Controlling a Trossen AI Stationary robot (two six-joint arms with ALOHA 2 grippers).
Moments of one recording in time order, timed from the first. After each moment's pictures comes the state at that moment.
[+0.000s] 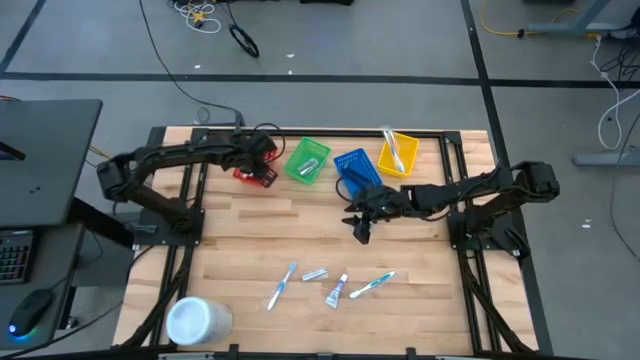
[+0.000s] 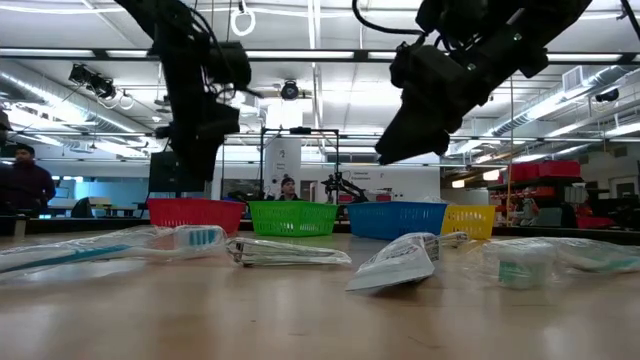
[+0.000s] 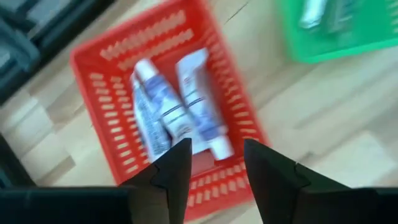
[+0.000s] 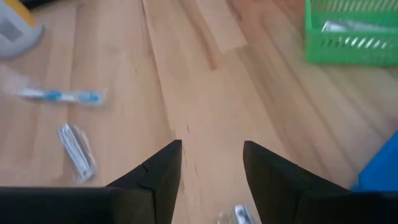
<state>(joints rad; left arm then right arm) 0.52 1.44 0.95 -0.75 -0.27 -0.32 0.01 1.45 0.75 0.03 0.07 0.31</state>
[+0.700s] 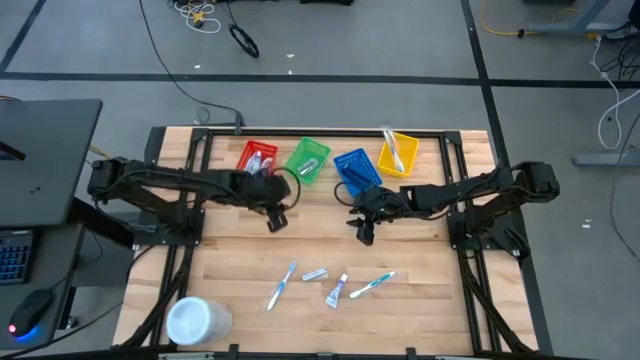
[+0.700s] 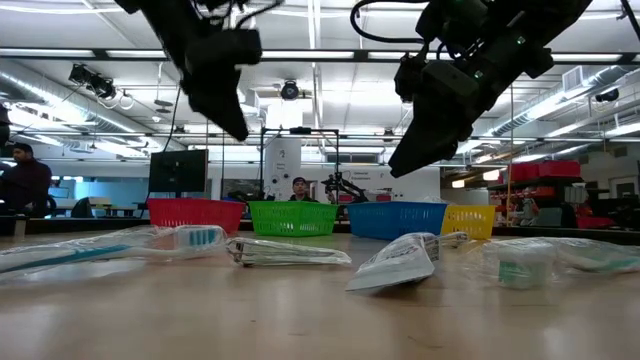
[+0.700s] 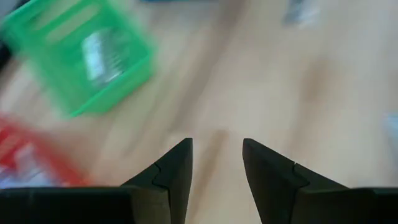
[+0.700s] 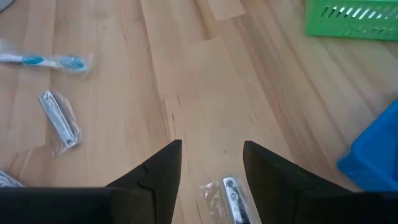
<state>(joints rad) 0.02 1.35 0.95 -0.57 -0.26 -0.28 0.01 1.45 0.75 -0.07 0.07 0.27</state>
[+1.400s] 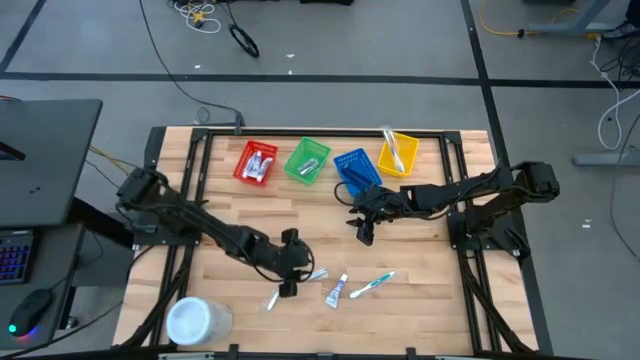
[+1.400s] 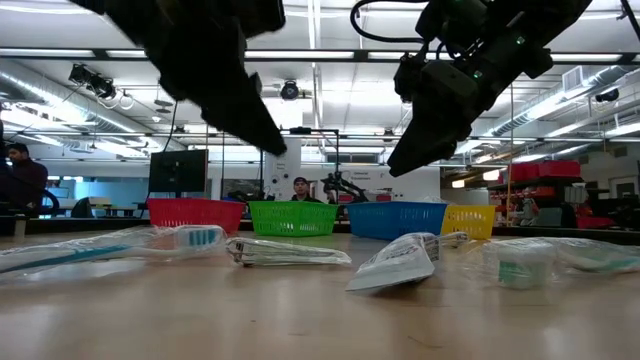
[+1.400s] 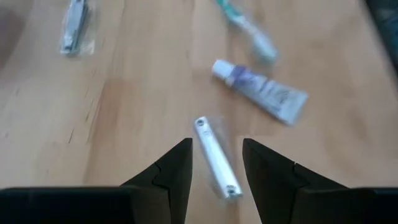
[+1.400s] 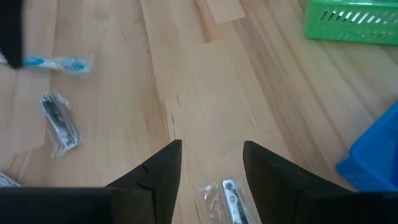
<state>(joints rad) -0.41 1.66 0.95 -0.07 -0.27 -0.35 0.01 1.45 0.75 -0.06 0.07 0.26</state>
